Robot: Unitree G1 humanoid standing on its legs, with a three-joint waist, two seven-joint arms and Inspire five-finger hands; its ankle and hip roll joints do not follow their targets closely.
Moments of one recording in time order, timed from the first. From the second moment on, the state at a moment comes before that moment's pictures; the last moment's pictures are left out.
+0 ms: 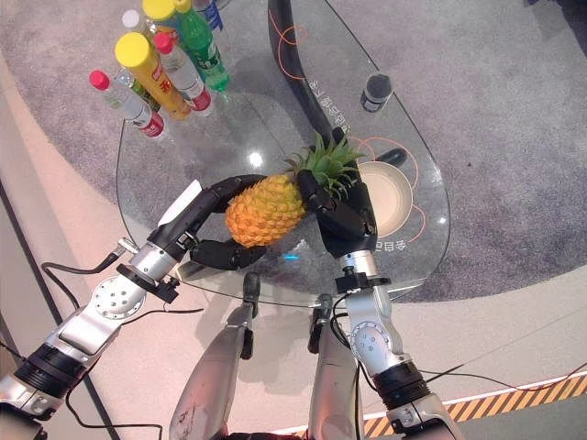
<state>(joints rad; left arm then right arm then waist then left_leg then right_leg) -0.38 0.72 -0.43 0.04 -0.09 -0.34 0.01 -0.31 -0.35 0.29 0.10 1.18 -0.35 0.19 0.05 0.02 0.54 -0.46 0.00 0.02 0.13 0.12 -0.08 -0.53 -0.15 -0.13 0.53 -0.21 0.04</state>
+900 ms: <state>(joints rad) -0.46 0.73 -0.44 0.06 -0.26 -0.27 -0.17 -0.35 -0.40 0.29 0.10 1.23 -0.33 0.25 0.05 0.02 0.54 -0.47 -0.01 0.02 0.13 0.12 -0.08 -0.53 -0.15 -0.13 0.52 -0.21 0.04</state>
